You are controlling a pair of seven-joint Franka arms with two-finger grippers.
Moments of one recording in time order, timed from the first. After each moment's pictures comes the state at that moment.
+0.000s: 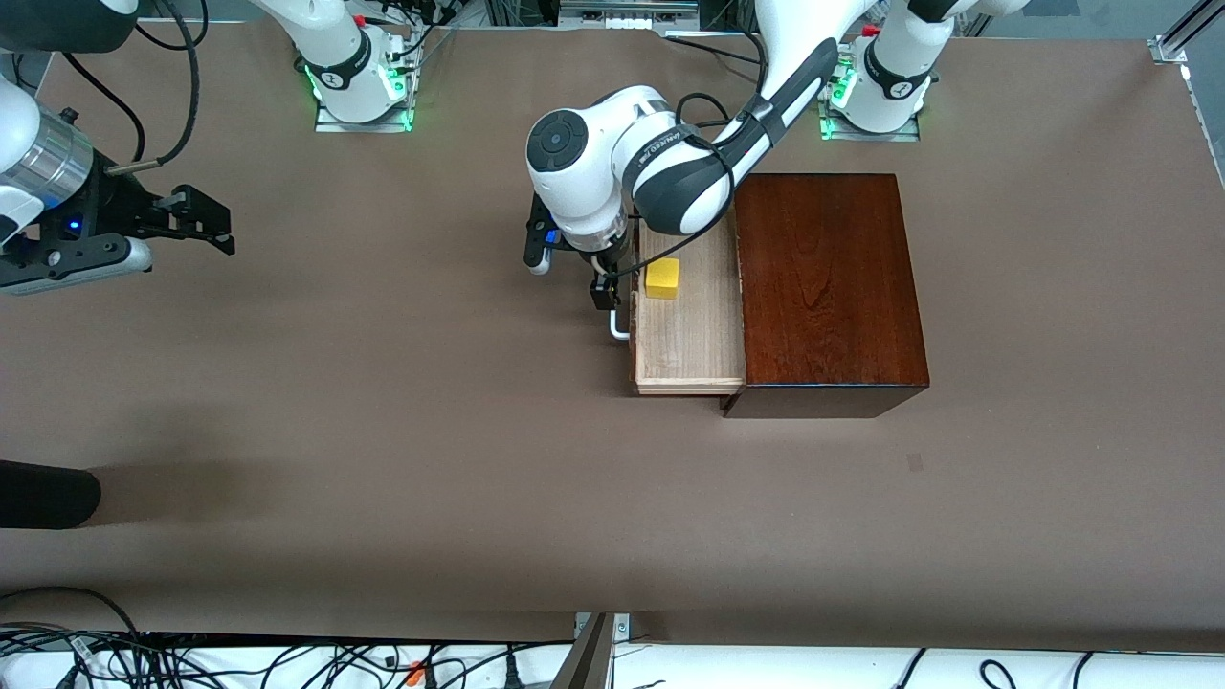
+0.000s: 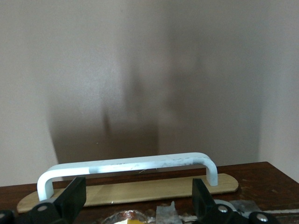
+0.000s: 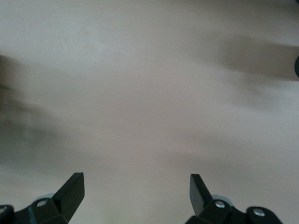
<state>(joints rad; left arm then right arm) -0.62 0.71 -0.33 -1.31 0.30 1.83 0.65 0.18 0.07 -0.09 -1.57 0.02 1.61 -0.13</state>
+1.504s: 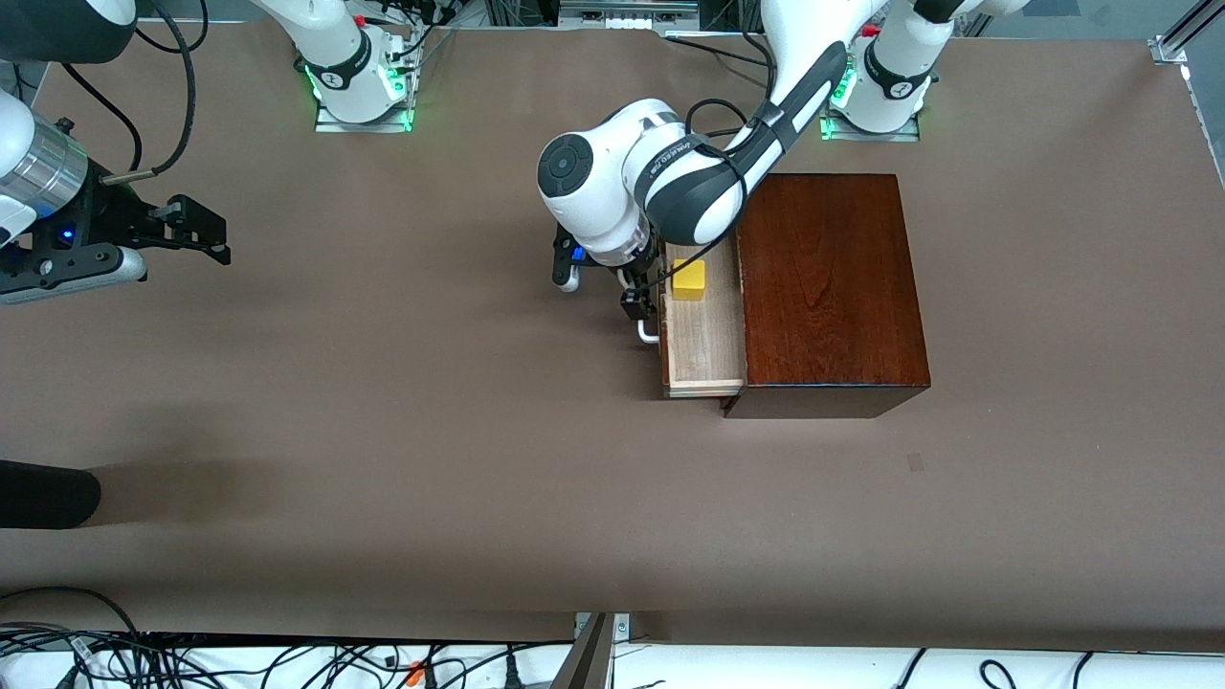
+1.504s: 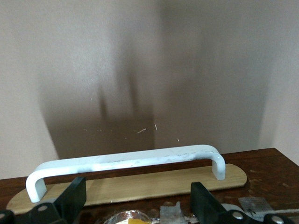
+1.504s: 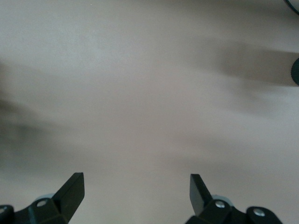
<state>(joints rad) -0.62 0.70 -0.29 -1.32 0.35 1.70 0.66 0.17 0.09 -0.09 -1.56 0.02 1.64 -0.13</state>
